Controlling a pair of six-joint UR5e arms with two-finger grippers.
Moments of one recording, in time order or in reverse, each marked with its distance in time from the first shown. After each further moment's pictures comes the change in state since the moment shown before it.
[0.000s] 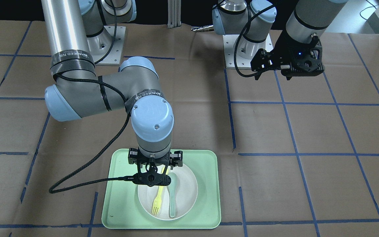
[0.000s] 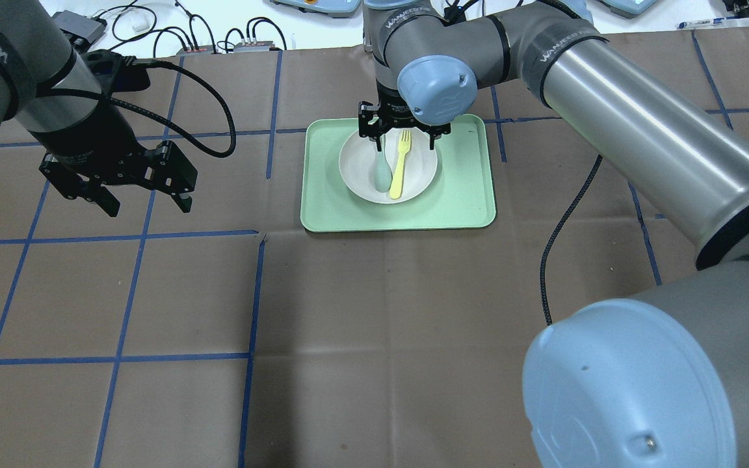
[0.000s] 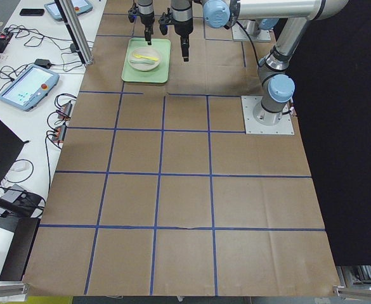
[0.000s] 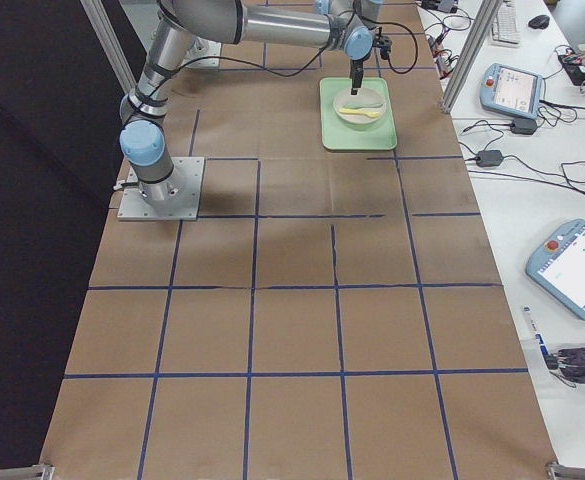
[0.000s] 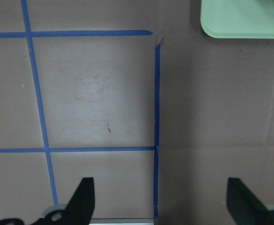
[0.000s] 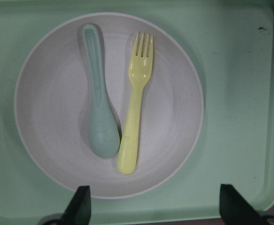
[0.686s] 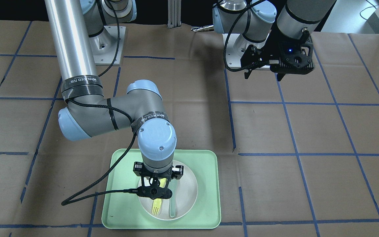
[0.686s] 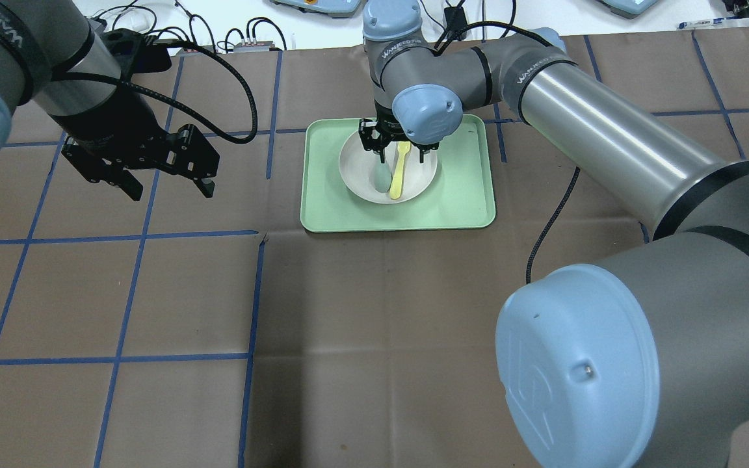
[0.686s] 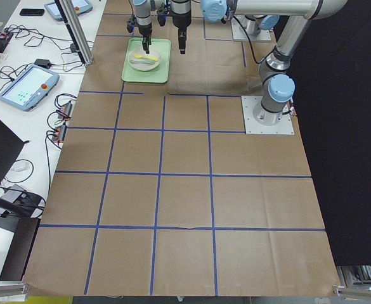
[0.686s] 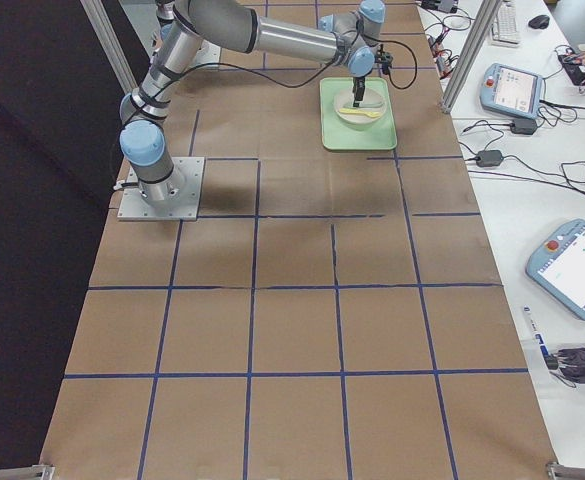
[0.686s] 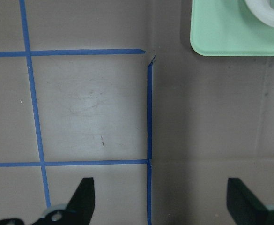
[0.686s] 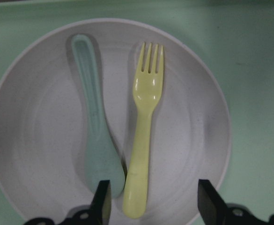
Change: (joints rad) left arm -0.052 -0.015 0.038 0.004 -0.046 0.003; right arm 0.000 0.081 0.001 -0.087 -0.003 0.038
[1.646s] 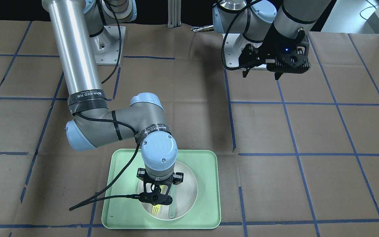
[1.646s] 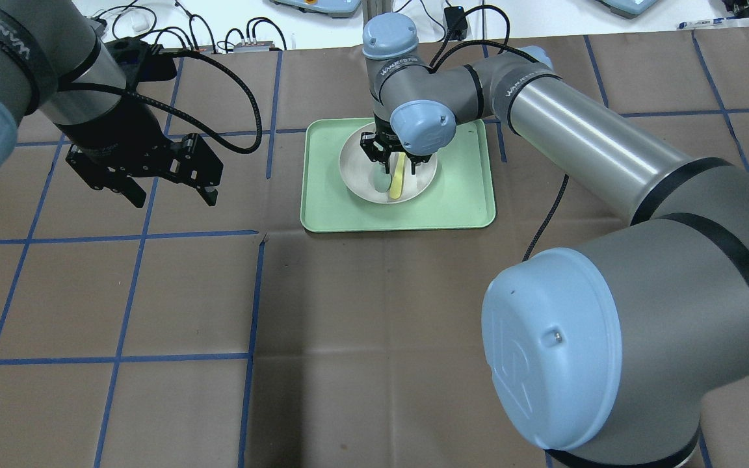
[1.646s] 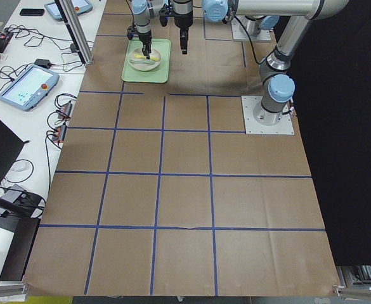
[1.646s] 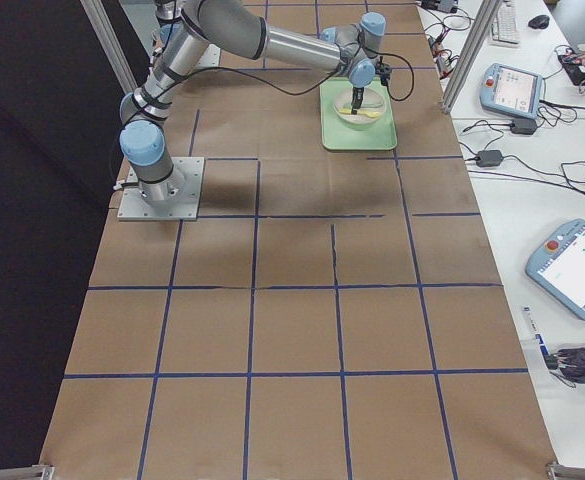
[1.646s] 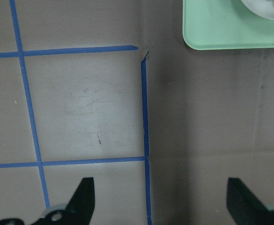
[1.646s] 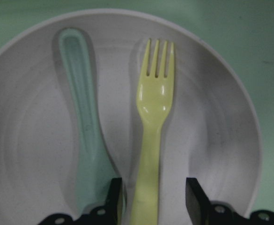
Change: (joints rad) left arm -0.005 0.012 -0.020 -0.001 0.003 0.004; right arm 0.000 0.061 -0.001 -0.052 0.005 0.027
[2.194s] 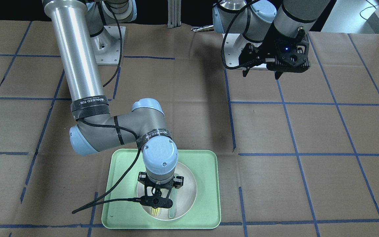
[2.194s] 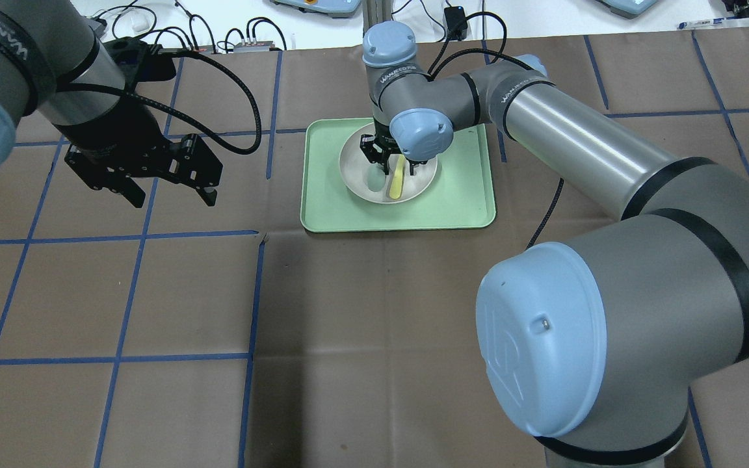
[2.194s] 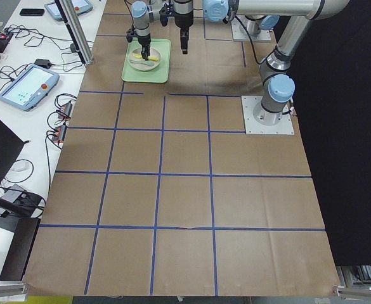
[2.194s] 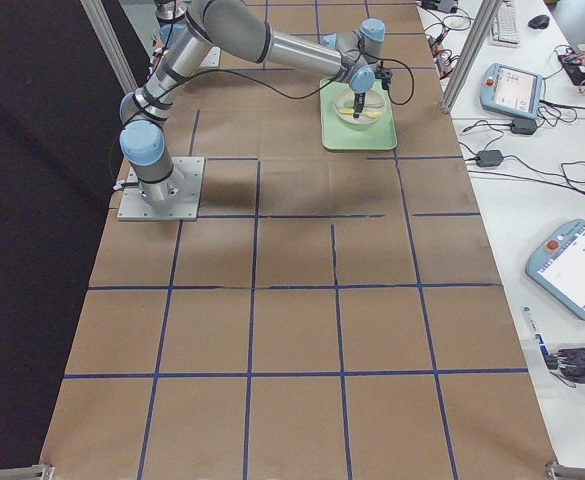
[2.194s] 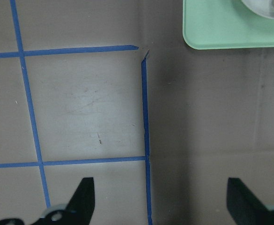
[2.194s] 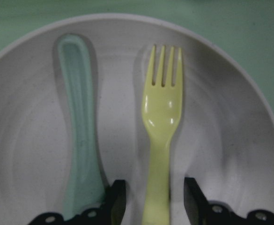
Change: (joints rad) left arm 0.000 0.003 -0.002 -0.001 0.001 0.003; right arm 0.000 0.023 -0.001 -0.029 -0.007 0.002
